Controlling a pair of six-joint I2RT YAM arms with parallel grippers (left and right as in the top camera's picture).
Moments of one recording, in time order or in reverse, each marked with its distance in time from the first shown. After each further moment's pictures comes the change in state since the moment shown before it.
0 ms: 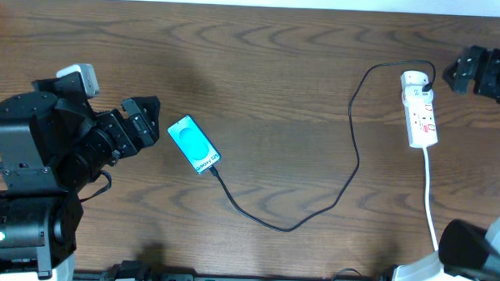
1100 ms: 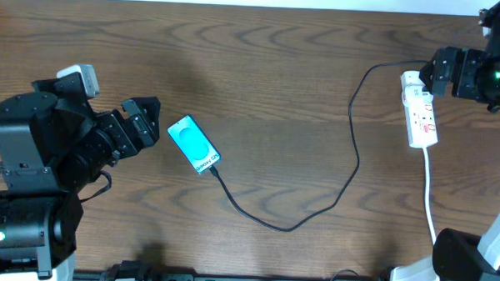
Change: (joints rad) left arm 0.000 0.000 0.000 -0.003 0.000 0.000; right arm 0.101 -0.025 0.000 -0.001 0.002 0.002
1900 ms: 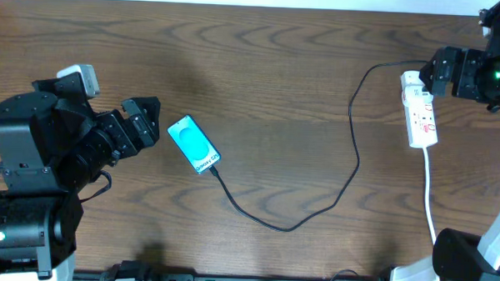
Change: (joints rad) left arm 0.000 0.000 0.000 0.000 0.000 0.000; right arm 0.000 0.000 0.000 0.000 0.000 0.000
